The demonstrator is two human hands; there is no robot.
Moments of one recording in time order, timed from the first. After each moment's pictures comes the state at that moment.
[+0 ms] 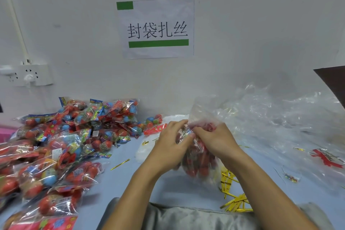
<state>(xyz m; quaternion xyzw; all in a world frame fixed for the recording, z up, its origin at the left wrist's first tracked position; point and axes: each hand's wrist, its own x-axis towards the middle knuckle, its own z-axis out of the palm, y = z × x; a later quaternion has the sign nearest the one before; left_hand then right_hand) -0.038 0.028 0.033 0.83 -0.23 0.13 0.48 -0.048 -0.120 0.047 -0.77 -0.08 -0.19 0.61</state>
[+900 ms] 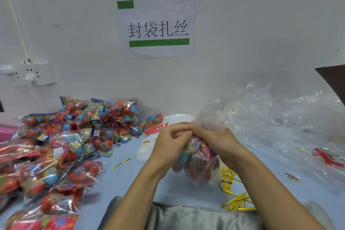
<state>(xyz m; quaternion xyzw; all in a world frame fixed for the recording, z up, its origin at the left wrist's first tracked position) -0.042 0.021 0.036 0.70 -0.22 0.11 0.67 -0.051 -0.124 0.046 -0.74 -0.07 -0.10 0.67</state>
